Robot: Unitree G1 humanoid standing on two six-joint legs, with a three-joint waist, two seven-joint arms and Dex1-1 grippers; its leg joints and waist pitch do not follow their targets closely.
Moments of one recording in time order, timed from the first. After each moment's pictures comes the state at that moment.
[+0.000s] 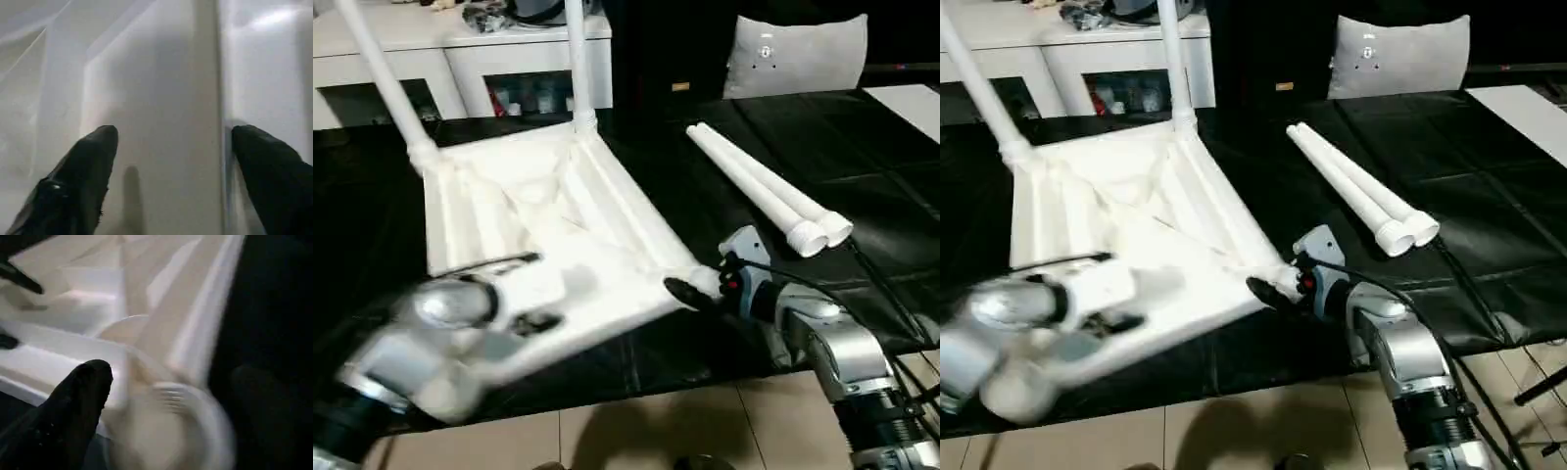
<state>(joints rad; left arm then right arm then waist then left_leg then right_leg) -0.29 0.74 -0.32 0.05 0.15 0.32 -0.78 -0.32 -0.30 0.05 0.20 0.22 0.41 0.72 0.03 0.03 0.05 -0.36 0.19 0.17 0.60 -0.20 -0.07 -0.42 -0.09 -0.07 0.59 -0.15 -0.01</state>
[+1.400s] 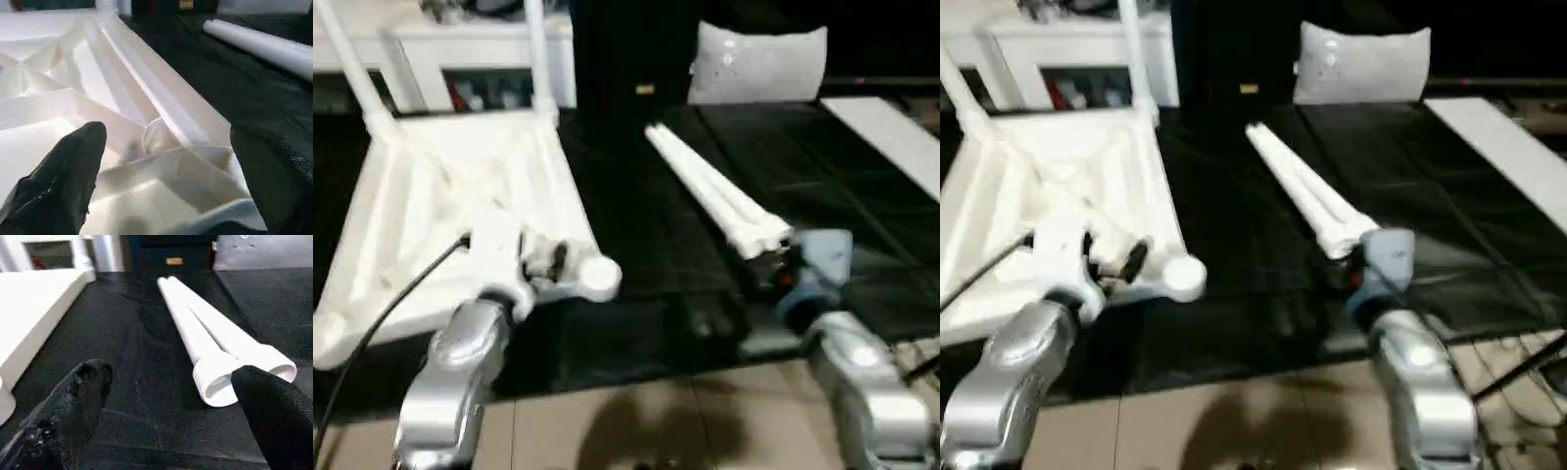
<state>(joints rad) -0.06 0.13 0.05 -0.31 -0.12 0.54 -0.12 -0.04 -0.14 -0.07 -0.32 0.19 0.54 0.22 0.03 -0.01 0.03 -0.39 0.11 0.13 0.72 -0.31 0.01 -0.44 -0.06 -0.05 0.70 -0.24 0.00</state>
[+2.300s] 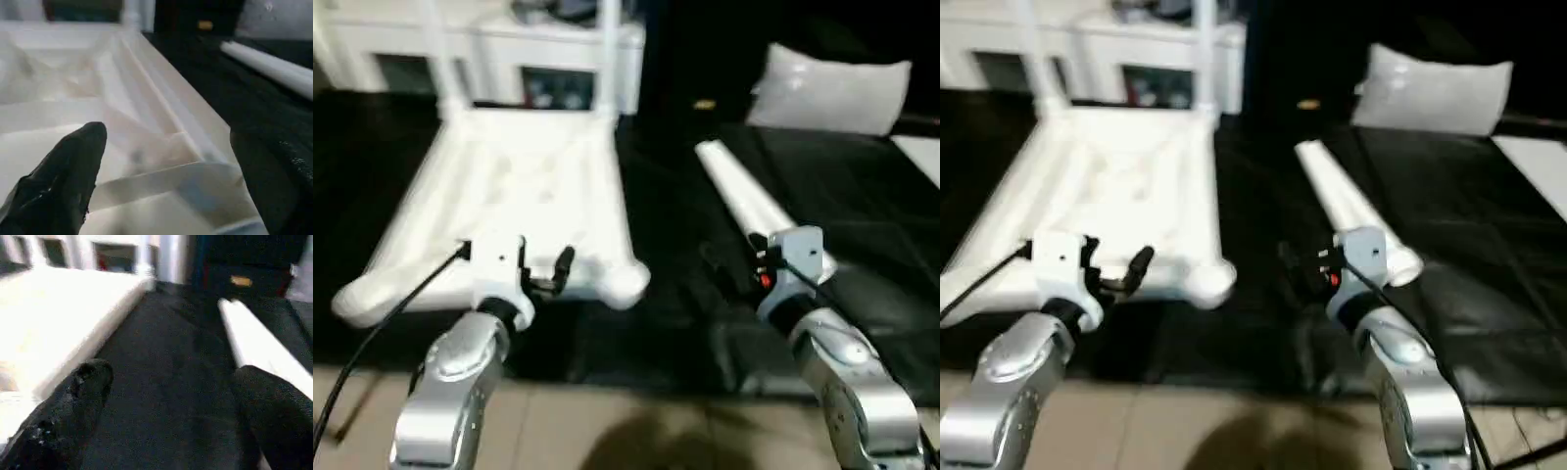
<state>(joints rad) -0.02 0.12 -0.04 -0.33 -0.14 0.51 -0.17 -0.05 -0.21 -0.04 -0.26 0.18 0.49 0.27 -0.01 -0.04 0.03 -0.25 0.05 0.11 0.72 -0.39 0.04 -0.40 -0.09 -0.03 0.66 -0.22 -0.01</state>
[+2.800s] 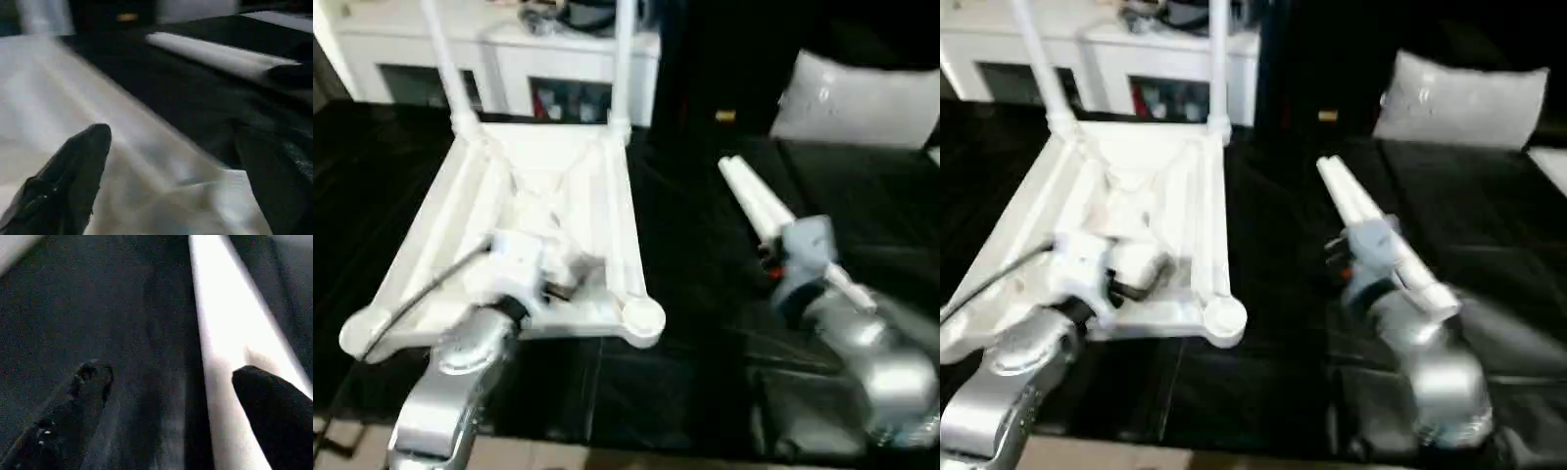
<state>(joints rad) -0.06 0.32 -0.18 -0.36 -0.23 0.53 -0.50 -0.27 -0.36 -0.03 -0.10 0.09 0.86 0.22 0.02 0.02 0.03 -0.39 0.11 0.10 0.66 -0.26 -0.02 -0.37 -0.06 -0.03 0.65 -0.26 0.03</state>
